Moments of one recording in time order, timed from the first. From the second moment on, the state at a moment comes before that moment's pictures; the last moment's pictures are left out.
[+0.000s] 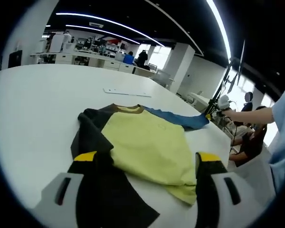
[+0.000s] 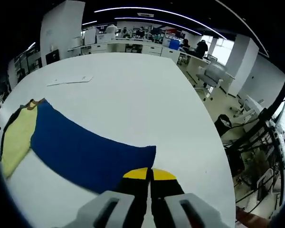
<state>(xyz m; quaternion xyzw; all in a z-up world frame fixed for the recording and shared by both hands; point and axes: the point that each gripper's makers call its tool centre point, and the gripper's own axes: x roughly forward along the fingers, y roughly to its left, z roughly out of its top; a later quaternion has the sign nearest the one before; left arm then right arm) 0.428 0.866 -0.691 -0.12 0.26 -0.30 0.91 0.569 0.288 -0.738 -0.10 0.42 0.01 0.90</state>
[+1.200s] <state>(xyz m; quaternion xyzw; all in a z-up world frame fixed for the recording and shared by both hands) 0.419 0.875 -0.690 -0.13 0.25 -0.29 0.92 0.541 0.318 -0.719 -0.09 0.37 0.08 0.92</state>
